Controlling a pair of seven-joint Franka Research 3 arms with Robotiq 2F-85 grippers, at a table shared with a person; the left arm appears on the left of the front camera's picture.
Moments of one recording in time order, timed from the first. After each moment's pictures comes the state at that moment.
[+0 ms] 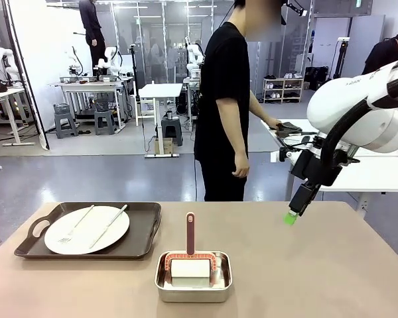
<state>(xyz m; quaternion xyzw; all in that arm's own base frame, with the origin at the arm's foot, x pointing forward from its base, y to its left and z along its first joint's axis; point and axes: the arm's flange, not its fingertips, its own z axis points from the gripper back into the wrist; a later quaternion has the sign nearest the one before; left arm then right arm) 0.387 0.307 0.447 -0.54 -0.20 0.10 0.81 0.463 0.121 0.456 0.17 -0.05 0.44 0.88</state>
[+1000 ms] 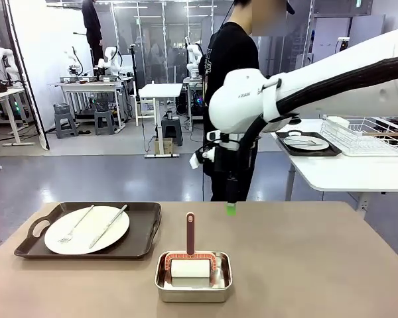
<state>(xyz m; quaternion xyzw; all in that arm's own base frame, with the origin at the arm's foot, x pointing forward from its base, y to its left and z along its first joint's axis) 0.387 0.307 0.447 -0.54 -0.20 0.10 0.81 0.524 0.326 0.461 0.04 0.03 0.64 0.76</state>
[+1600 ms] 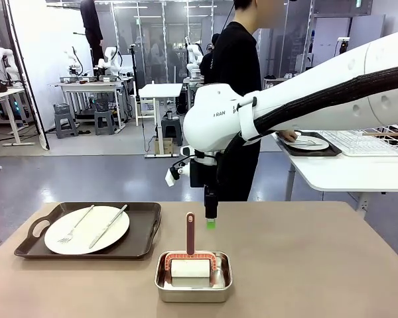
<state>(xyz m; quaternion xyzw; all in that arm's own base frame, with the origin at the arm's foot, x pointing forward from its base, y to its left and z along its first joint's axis) 0.387 0.307 0.447 -0.54 -0.20 0.10 0.81 0.501 0.379 0.435 0.04 0.04 0.69 0.72</state>
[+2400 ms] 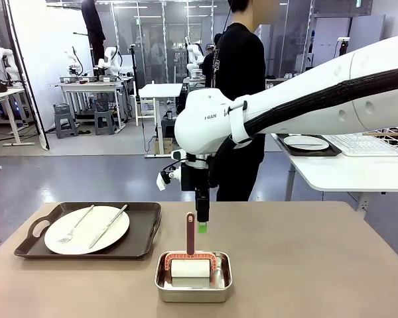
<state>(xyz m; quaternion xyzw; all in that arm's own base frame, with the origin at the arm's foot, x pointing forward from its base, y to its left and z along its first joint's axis) 0.387 0.307 0.447 -0.54 -0.20 0.10 0.81 0.502 0.403 0.426 0.06 0.04 0.71 0.70</state>
